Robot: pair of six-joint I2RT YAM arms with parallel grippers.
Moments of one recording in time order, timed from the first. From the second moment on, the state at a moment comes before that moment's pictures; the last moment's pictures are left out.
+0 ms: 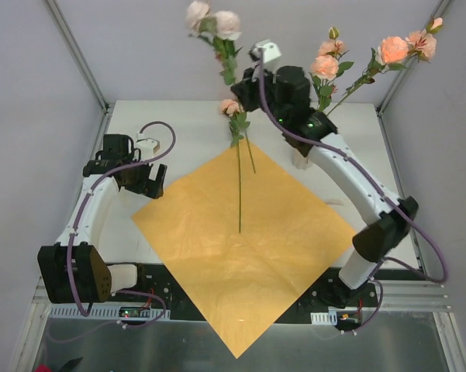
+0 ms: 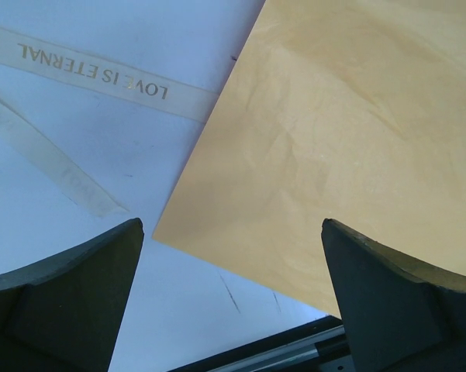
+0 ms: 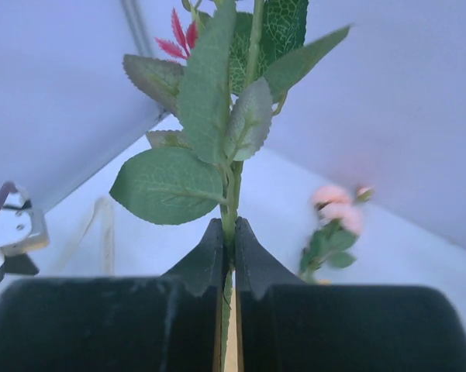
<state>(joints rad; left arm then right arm) 0.02 1.26 1.03 -0.82 0.26 0.31 0.70 1.77 1.89 -0.29 -0.03 0.08</state>
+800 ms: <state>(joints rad) 0.06 1.30 1.09 -0.82 0.39 0.29 0.34 1.50 1.41 0.66 0.12 -0.23</state>
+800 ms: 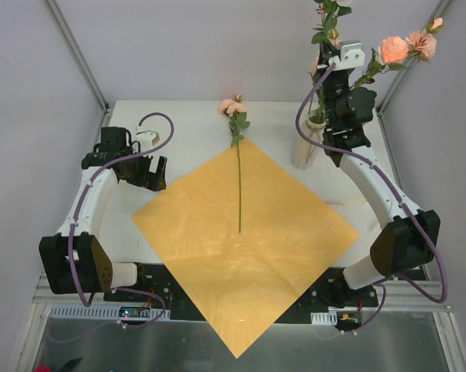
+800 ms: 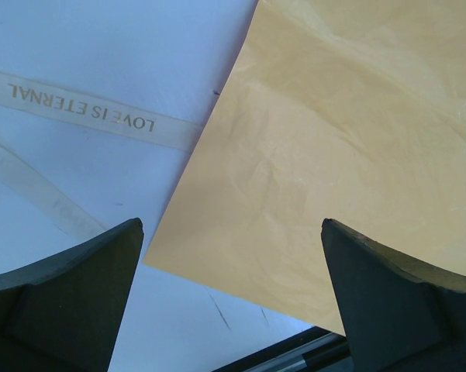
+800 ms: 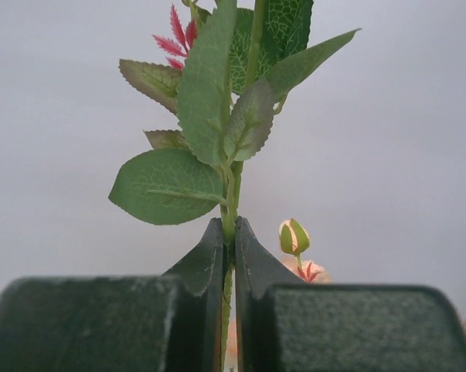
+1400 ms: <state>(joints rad) 0.07 1.33 1.12 -0.81 0.38 0.29 0.30 1.53 1.21 0.71 0.16 -0.26</state>
